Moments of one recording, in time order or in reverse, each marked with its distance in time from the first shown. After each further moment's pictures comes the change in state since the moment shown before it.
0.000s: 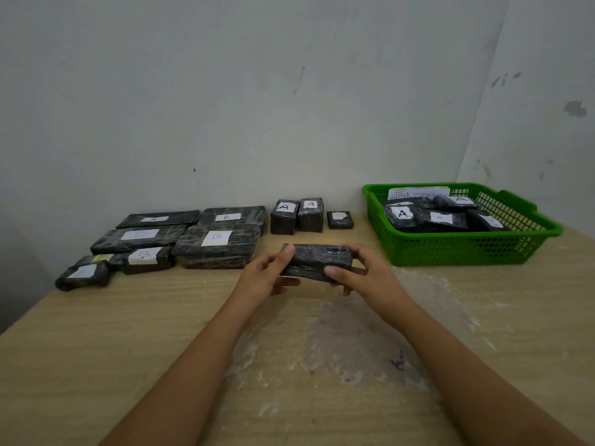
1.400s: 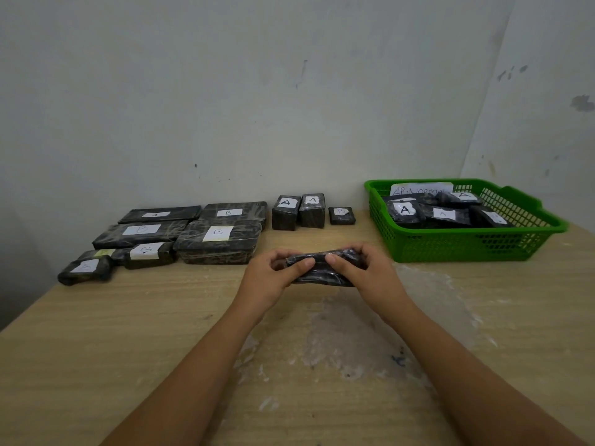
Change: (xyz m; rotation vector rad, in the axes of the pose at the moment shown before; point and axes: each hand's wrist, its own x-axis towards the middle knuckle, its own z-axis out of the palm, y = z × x) left_hand -0.005 -0.002 0.009 0.146 0.061 0.157; right_hand 0.000 0.003 0.006 -0.155 0.156 0.014
